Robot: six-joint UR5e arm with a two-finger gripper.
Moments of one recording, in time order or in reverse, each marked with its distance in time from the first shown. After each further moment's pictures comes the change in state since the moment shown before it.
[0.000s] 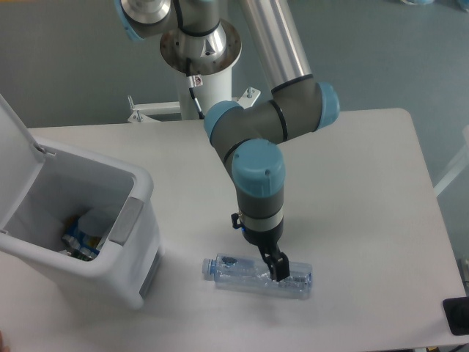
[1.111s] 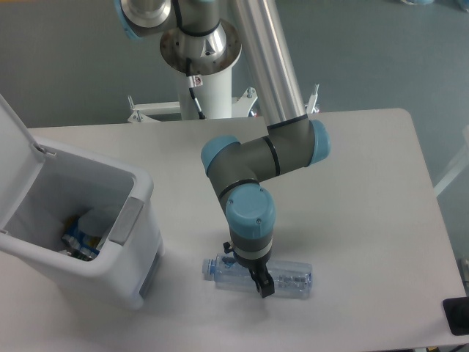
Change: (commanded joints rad) arm -0.011 -0.115 0.025 0.024 -0.002 -0.006
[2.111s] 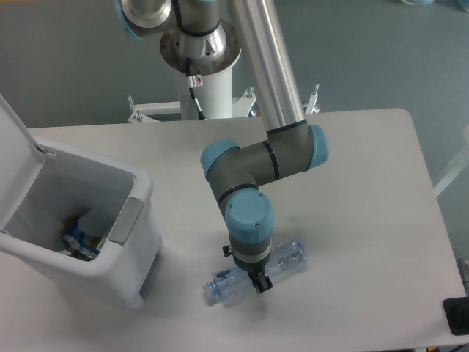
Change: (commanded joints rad) arm -0.002 0.021 0.014 -0.006 0.002 -0.009
